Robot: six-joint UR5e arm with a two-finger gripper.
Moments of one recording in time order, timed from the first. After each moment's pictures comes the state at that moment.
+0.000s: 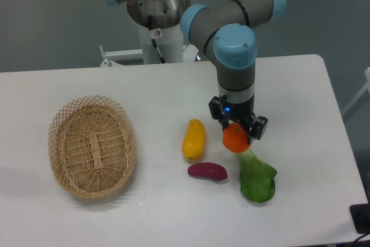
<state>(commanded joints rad) 2.52 -1.86 -1.71 -0.92 1.60 1.16</state>
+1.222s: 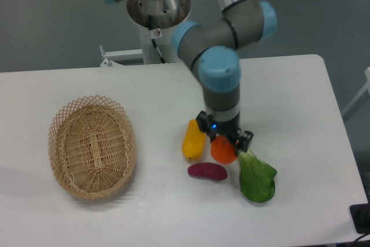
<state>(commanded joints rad) 2.37 -2.01 -1.64 -0.90 1.69 0.95</state>
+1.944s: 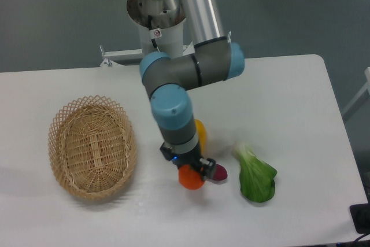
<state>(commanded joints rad) 2.23 -2.09 -1.62 -0.82 1.69 0.76</state>
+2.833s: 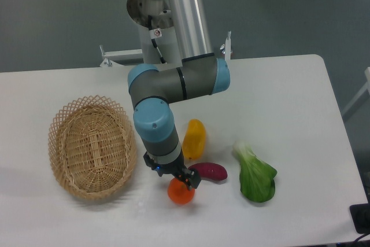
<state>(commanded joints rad) 2.22 -2.10 -1.62 -0.81 1.67 0.77</state>
